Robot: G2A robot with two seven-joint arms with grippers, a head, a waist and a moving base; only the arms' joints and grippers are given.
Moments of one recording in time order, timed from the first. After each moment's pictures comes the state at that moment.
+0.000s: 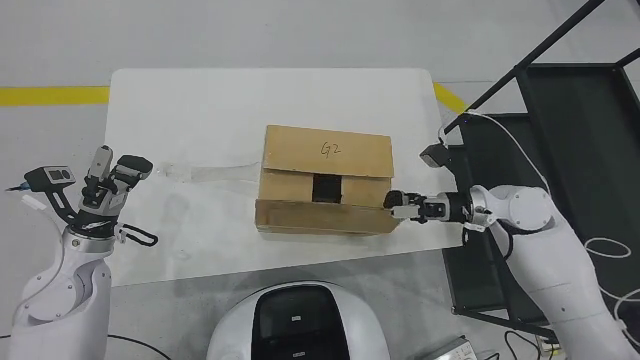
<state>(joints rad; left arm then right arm) 1.60 -1.18 -1.73 -1.67 -0.42 -0.53 -0.55 -1.46 -0.90 1.49 -1.64 0.45 -0.49 1.33</state>
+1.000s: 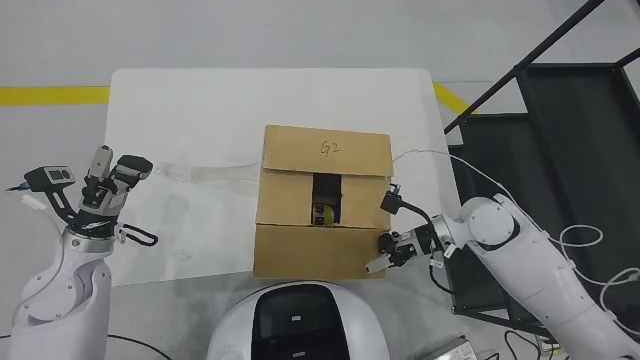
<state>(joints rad) 1.60 -1.18 -1.73 -1.67 -0.42 -0.53 -0.55 -1.38 -0.82 1.19 -1.60 0.13 -0.51 1.28</state>
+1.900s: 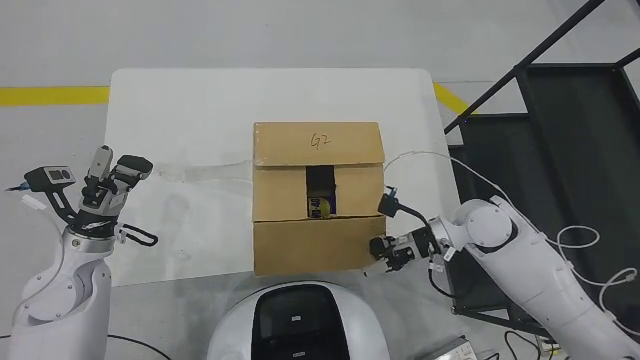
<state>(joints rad) 1.60 -1.18 -1.73 -1.67 -0.42 -0.53 -0.55 -1.40 -0.82 1.16 -1.63 0.17 -0.51 1.29</state>
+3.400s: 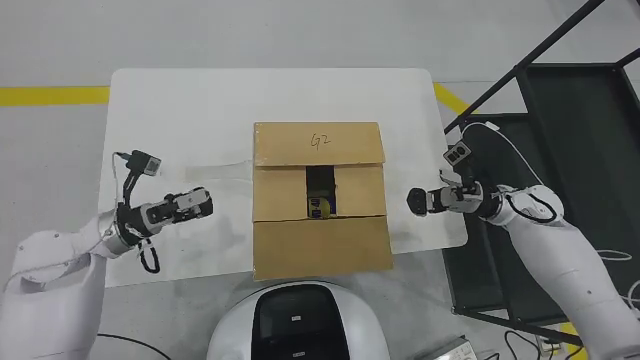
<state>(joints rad) 1.41 -1.12 -1.63 -1.65 -0.34 -0.26 -1.32 -1.37 -0.80 1.35 -1.33 1.04 -0.27 1.43</state>
